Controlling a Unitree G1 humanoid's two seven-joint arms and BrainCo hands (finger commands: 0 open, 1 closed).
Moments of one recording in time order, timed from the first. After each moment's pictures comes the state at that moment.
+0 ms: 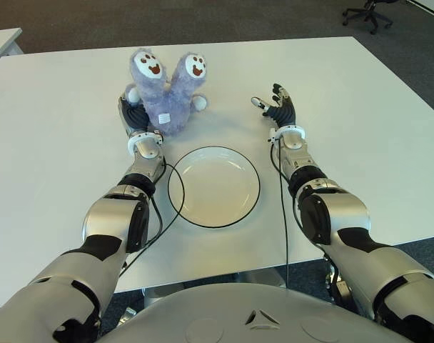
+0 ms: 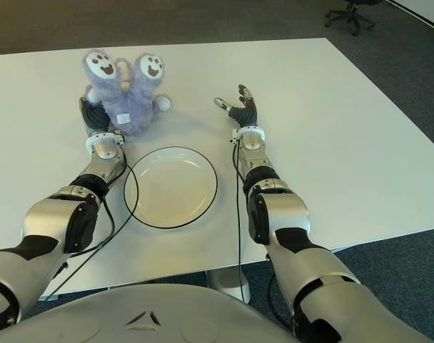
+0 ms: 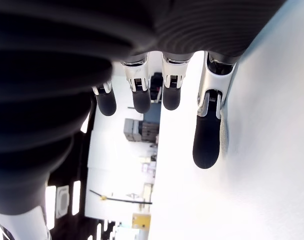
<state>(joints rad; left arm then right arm) -0.72 0.15 0.11 1.28 0.15 -0.54 0.64 -0.85 -0.09 -0.16 1.27 -0.11 -0.32 -0.15</state>
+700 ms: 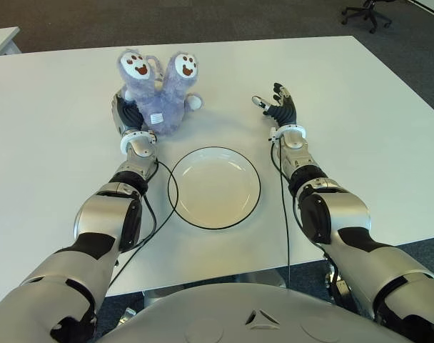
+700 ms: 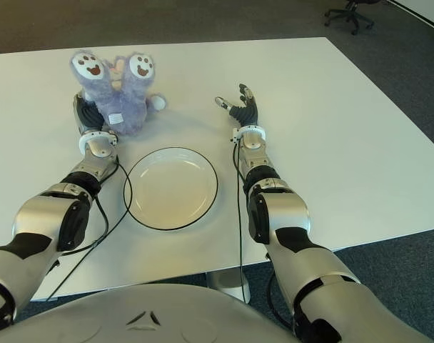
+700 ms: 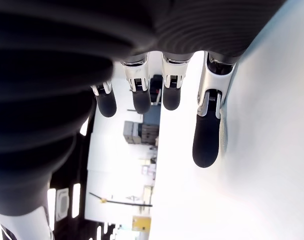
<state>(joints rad) -0.75 0.21 0.06 1.29 0.21 -0.45 0.71 -0.85 -0.09 -0.17 1.27 -0.11 -0.32 -0.15</state>
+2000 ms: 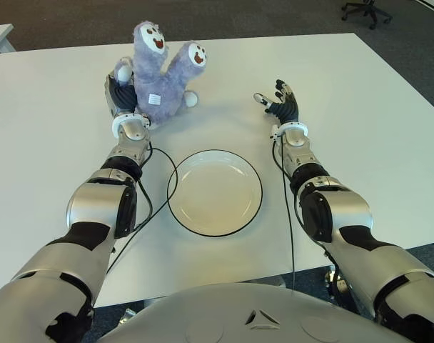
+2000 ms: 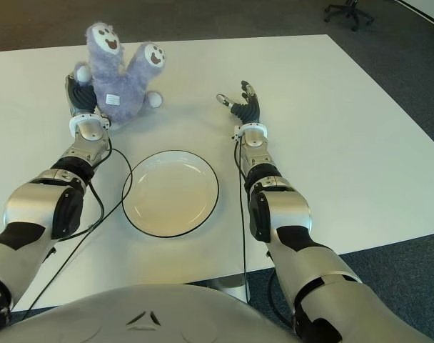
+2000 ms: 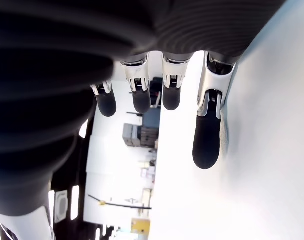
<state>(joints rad) -0.84 0.26 0.09 1.29 0.19 -0.43 0.60 -0.86 -0.10 -0.18 1.27 -0.11 -0.32 -0.15</state>
